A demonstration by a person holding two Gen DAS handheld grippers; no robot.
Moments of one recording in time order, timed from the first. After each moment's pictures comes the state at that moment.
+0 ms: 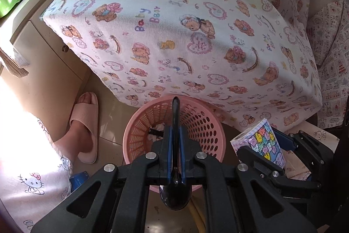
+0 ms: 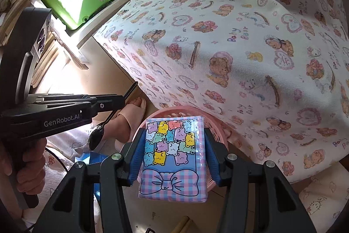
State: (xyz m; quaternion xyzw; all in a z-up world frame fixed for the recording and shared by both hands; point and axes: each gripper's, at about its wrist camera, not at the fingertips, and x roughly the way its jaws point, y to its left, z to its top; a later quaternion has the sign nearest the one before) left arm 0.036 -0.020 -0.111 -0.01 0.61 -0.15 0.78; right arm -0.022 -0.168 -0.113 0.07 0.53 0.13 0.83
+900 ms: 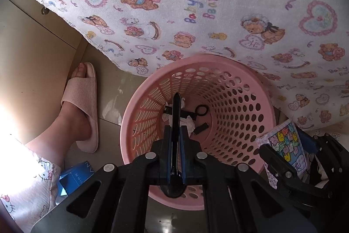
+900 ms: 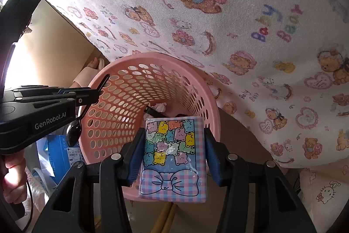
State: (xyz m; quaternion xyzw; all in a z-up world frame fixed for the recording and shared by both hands) left arm 0.055 -0.026 -0.243 0.04 0.69 -0.11 0.72; right arm -0.004 -0.160 -0.238 0.03 0.64 0.04 0.77
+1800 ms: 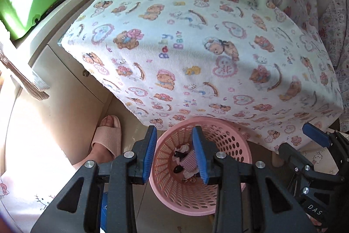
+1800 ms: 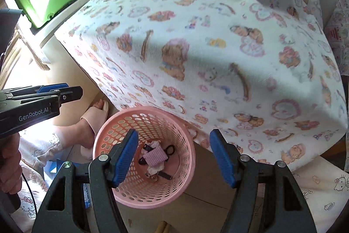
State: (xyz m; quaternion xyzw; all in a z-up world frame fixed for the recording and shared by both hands) left arm 0.042 -0.009 -0.098 0.05 0.53 -0.11 0.84; right arm -0.021 -0.190 -0.107 0.03 0.50 0.02 0.86
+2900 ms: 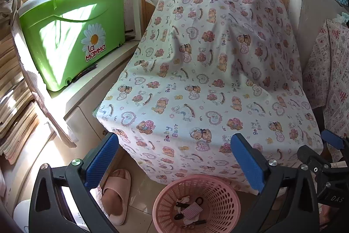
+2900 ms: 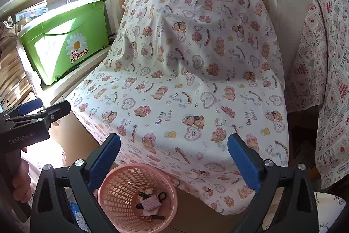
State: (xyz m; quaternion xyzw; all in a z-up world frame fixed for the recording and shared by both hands) left arm 0.012 -0.013 0.000 0.04 0.35 -0.08 0.93; right arm -0.045 -0.229 -0.017 0.05 0.35 -0.02 0.93
